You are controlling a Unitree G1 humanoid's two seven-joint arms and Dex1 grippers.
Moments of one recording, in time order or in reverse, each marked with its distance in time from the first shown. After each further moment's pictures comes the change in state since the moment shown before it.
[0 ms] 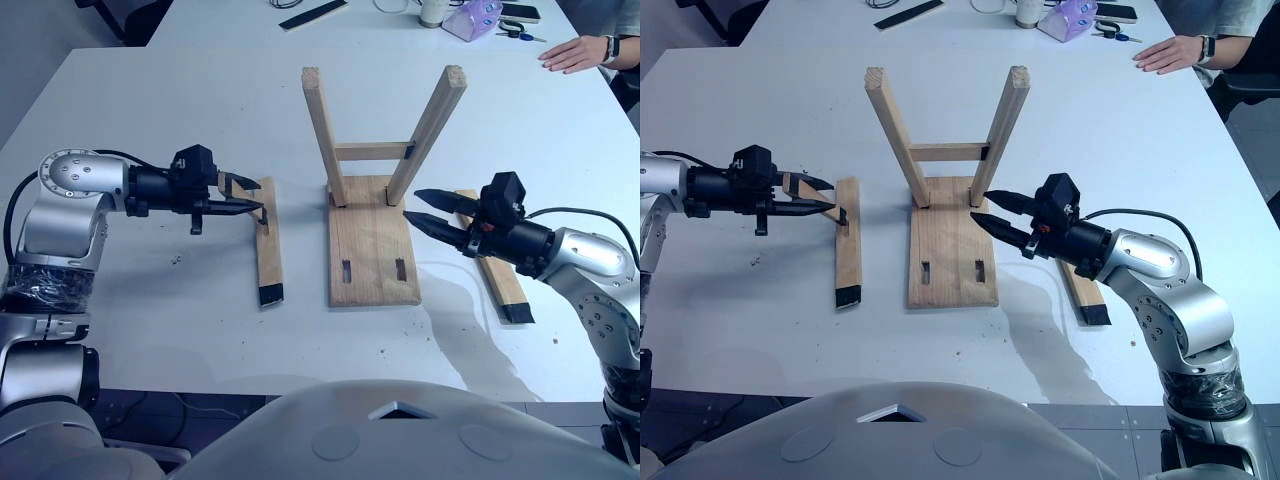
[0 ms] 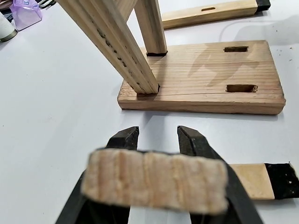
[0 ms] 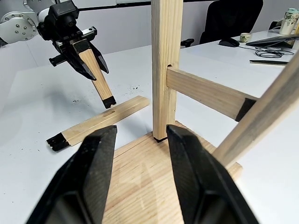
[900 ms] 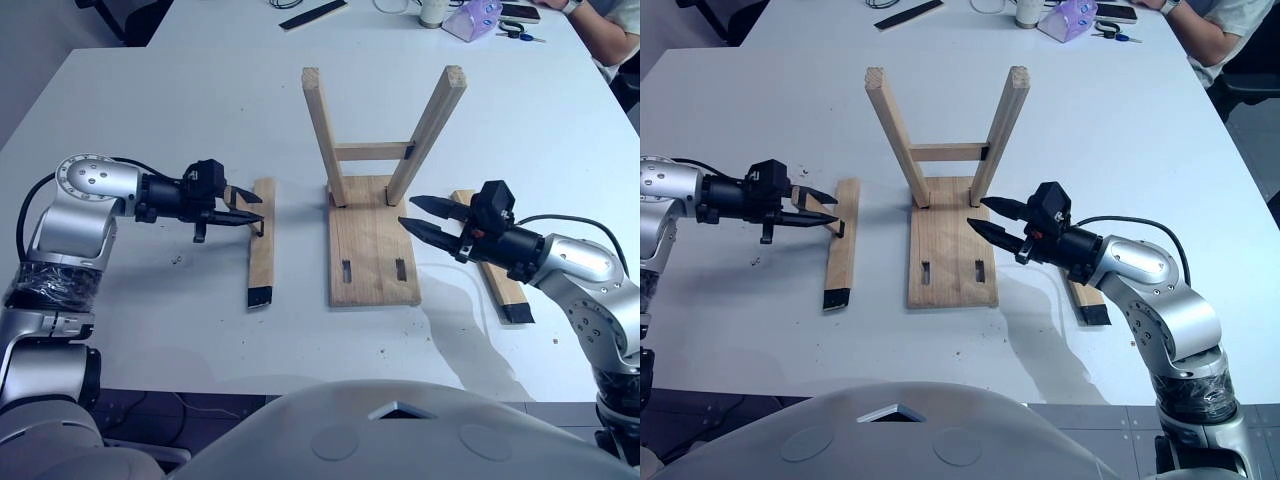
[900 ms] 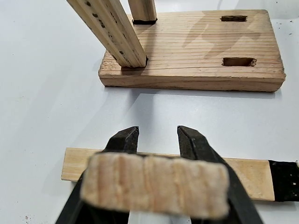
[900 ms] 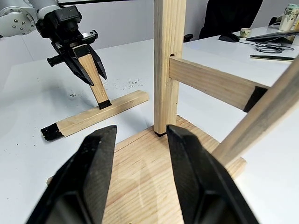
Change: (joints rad) left arm -0.019 0.002 -0.069 0.040 0.063 0.010 -0.010; right arm 0.023 0.027 0.033 -0.002 -0.061 -0.020 -0.006
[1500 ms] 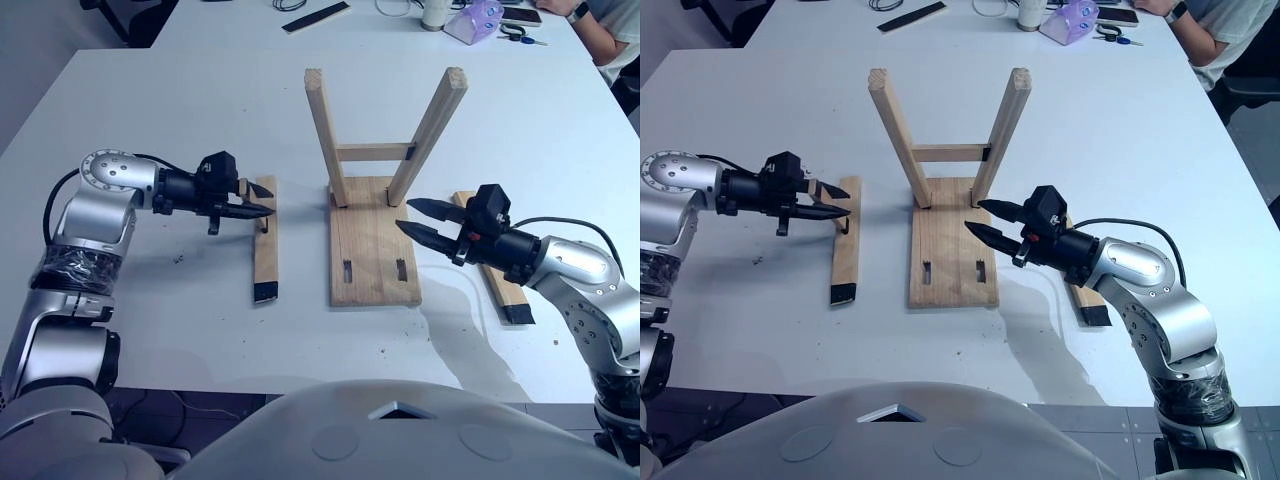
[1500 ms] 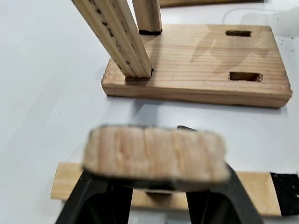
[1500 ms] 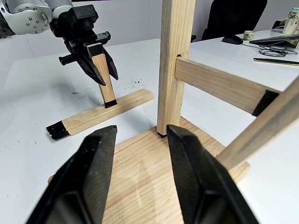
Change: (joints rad) left arm -0.063 -0.077 -0.059 0.127 -0.017 -0.024 0.004; right arm 0.006 0.003 0.018 -0.004 -0.026 -0.017 0.005
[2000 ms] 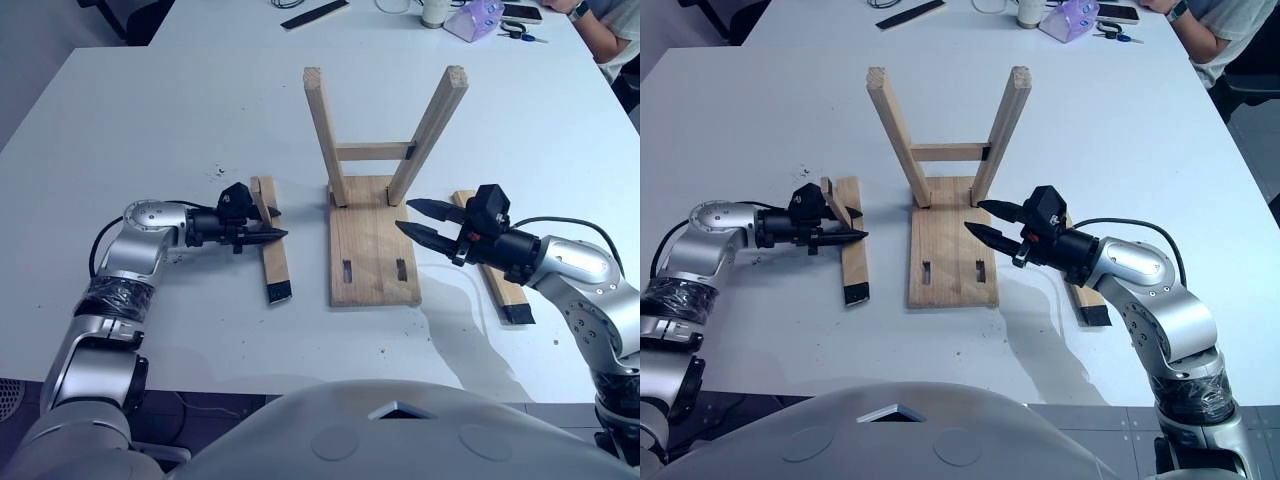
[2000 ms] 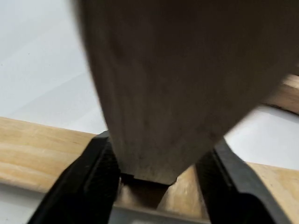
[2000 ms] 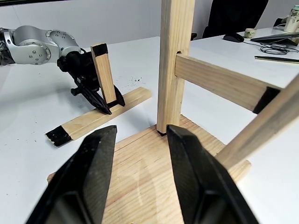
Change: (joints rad) left arm 0.141 -0.139 0.022 0.083 0.015 -0.012 0.188; right arm -0.003 -0.003 0.003 0.002 -0.005 0.000 0.005
